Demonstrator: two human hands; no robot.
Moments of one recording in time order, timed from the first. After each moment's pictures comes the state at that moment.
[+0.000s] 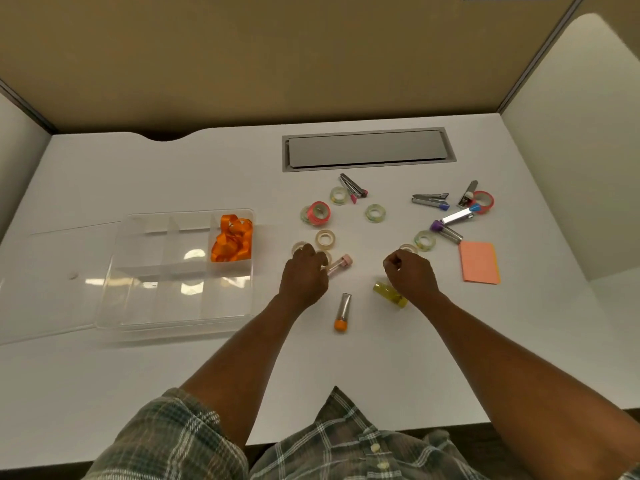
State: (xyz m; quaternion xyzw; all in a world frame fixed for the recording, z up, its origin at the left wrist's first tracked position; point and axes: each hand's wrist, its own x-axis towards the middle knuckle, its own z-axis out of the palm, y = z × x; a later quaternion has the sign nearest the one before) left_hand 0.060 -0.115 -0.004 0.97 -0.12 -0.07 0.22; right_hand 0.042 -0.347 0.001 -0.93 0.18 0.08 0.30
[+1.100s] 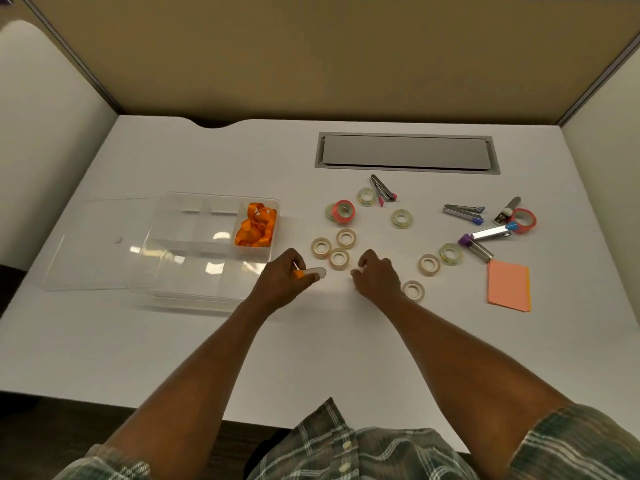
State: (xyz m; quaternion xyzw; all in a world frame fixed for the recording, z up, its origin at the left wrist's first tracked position) left_hand 0.026 -0.063 0.035 0.91 0.08 -0.13 0.38; right_hand 0.063 -0.273 -0.021 -0.92 0.12 0.20 0.30
